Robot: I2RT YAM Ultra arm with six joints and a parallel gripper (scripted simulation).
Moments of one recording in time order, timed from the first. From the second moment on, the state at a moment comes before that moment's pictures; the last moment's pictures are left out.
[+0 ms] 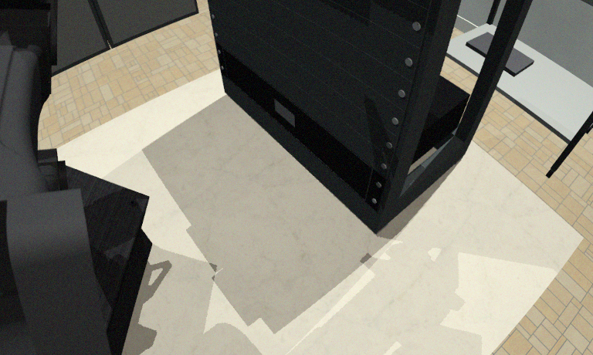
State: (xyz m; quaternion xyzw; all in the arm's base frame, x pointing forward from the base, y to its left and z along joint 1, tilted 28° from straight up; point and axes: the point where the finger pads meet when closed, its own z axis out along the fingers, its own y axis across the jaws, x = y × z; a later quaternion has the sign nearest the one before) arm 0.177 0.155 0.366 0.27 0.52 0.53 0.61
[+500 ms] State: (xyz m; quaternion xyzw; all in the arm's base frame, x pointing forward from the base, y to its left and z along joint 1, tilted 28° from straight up) arm 0.172 0.149 0.367 0.28 0.51 0.52 0.62
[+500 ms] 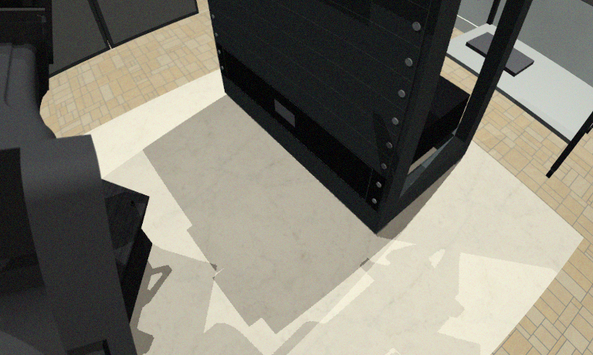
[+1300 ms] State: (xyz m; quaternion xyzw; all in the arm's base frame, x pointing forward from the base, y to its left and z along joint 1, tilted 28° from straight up) arm 0.223 0.138 0.392 0.32 0.47 0.51 0.64
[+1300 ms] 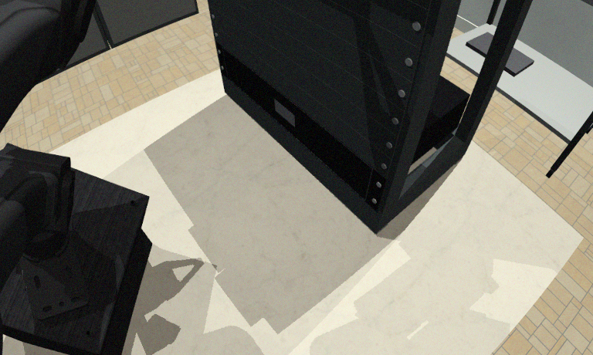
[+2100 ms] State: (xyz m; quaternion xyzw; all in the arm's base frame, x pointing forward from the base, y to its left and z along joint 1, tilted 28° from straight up) arm 0.235 0.153 0.389 0.29 0.50 0.52 0.63
